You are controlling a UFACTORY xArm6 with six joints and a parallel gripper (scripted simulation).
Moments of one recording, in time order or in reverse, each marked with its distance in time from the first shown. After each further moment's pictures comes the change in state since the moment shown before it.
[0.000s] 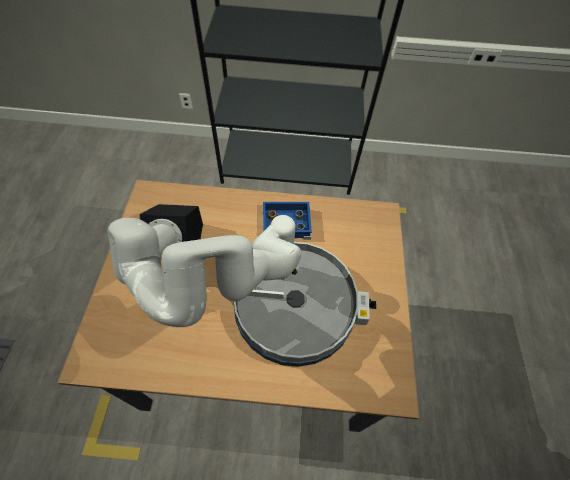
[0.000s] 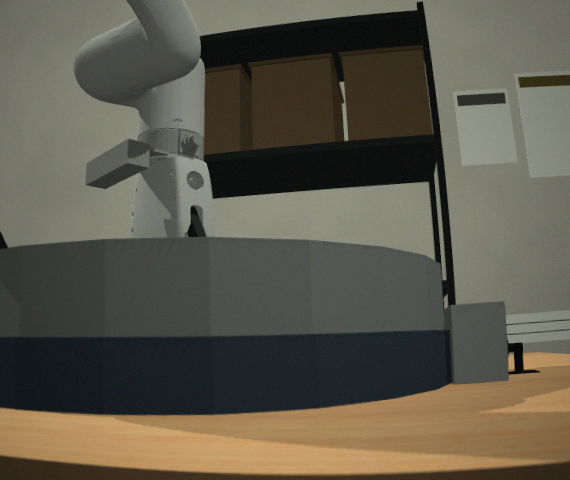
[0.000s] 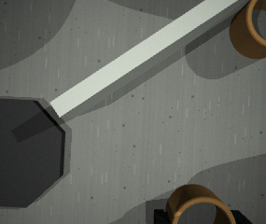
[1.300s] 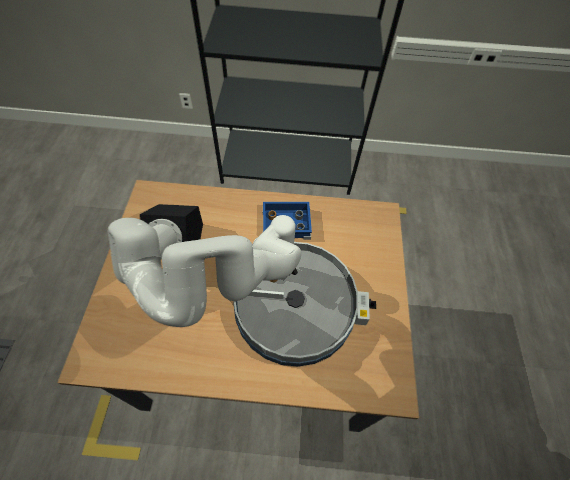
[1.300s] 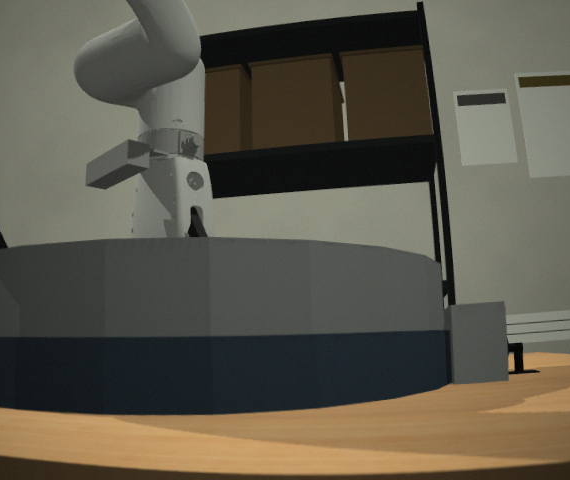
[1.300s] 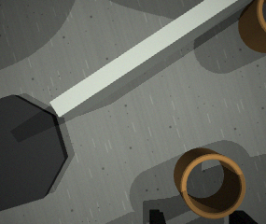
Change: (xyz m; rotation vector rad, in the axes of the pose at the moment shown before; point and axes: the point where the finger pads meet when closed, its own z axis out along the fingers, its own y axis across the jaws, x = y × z) arm 0.000 0.000 0.001 0.000 0.000 0.000
